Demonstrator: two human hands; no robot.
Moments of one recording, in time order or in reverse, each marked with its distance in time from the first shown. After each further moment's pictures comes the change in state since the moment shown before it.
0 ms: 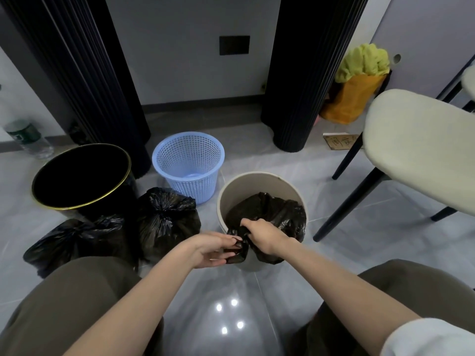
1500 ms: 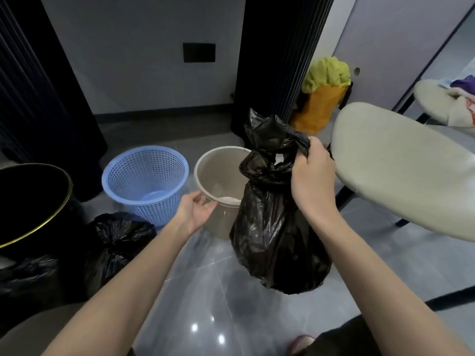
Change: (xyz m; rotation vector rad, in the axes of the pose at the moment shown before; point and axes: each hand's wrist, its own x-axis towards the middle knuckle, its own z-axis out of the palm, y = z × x) left_hand 0.109 0.120 0.018 -1.046 -0.197 0.329; right_hand -0.057 0.005 -0.180 0.475 1.102 0.249
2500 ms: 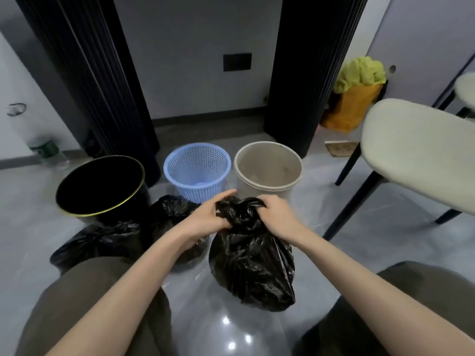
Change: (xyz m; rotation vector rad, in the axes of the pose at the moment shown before) left_hand -0.204 0.029 -0.030 1.360 -0.225 0.291; right_hand -0.111 -0.008 0.063 -0.134 -0.726 -0.007
